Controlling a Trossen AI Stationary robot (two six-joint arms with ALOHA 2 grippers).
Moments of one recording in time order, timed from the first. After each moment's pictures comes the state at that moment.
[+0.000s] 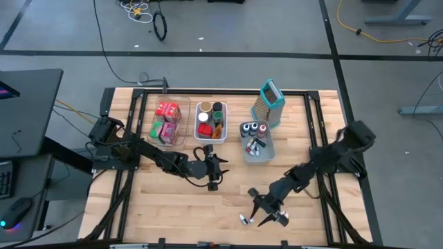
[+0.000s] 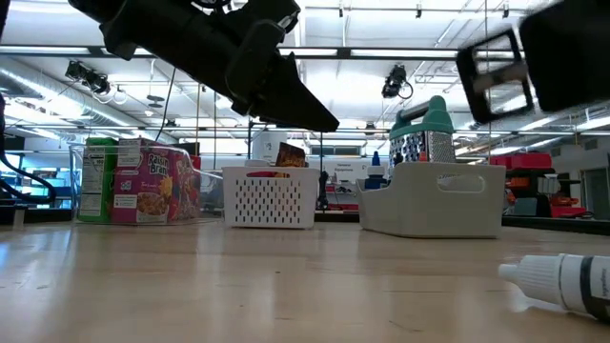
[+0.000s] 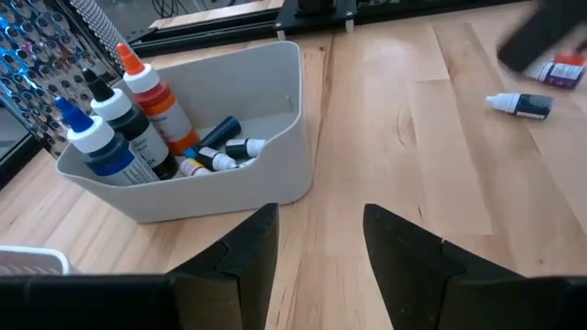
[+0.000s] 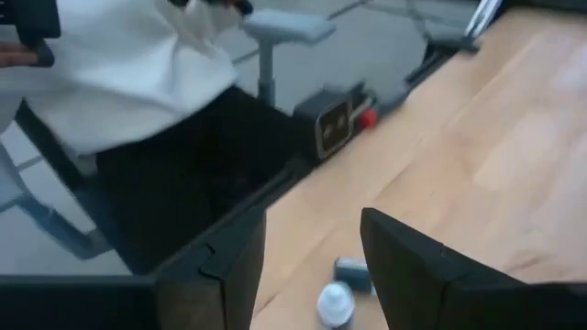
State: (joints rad) left arm -0.30 1.74 0.86 0.42 -0.51 -0.04; right arm 0.57 1.64 0.62 0.60 -0.27 -0.01
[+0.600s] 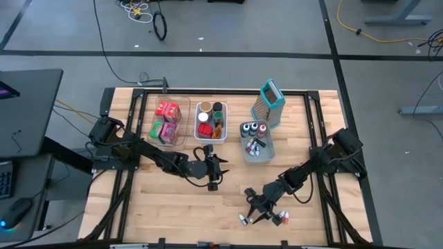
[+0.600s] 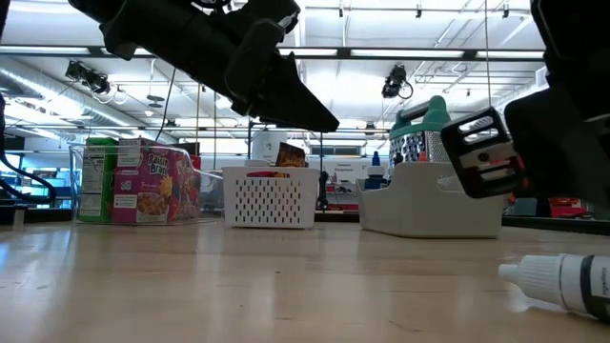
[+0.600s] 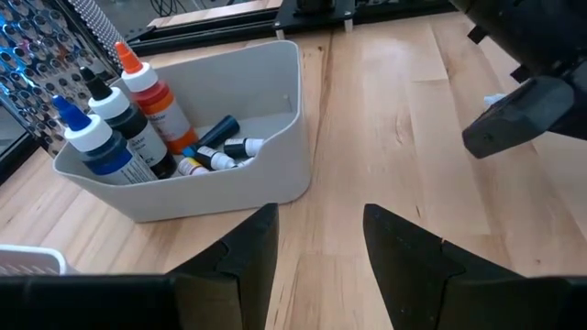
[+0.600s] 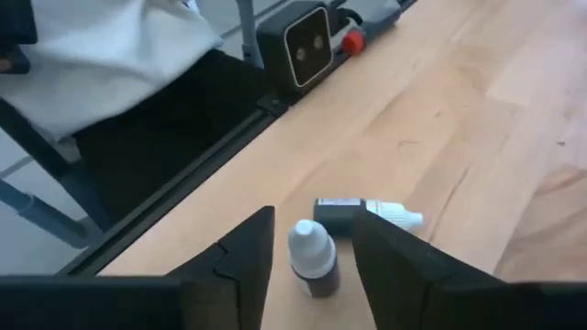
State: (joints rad) left arm -0.30 1.74 0.86 0.42 -0.50 -0.05; right arm 0.55 1.85 0.62 0.72 -0.28 0.06
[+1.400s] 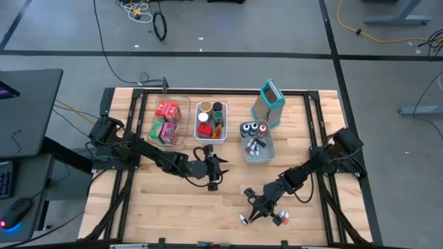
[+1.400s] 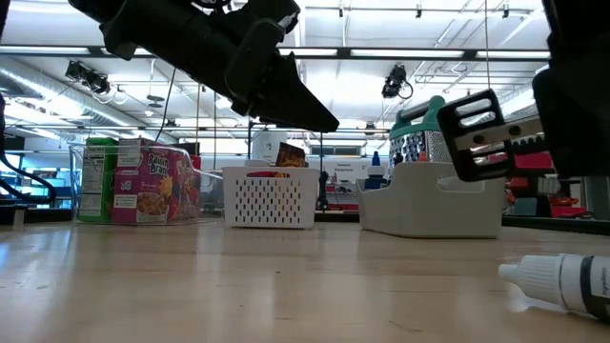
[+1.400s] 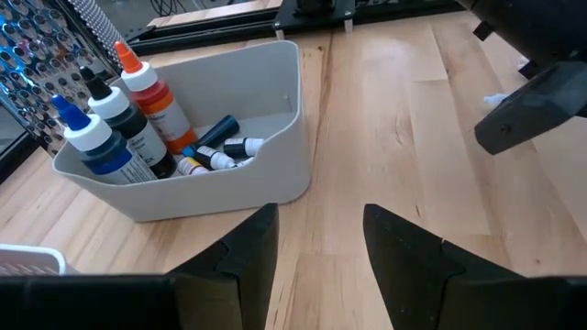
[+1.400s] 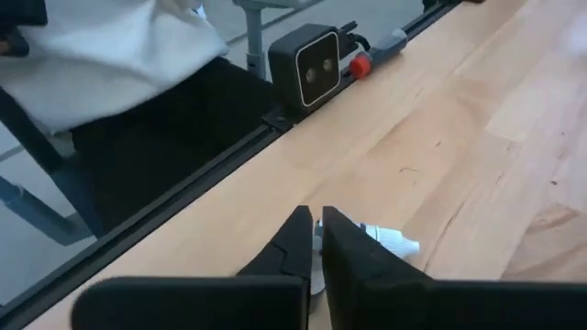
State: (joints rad) left arm -0.30 1.74 0.86 0.42 -0.50 -0.05; right arm 0.55 1.85 0.62 0.75 -0.28 -0.02
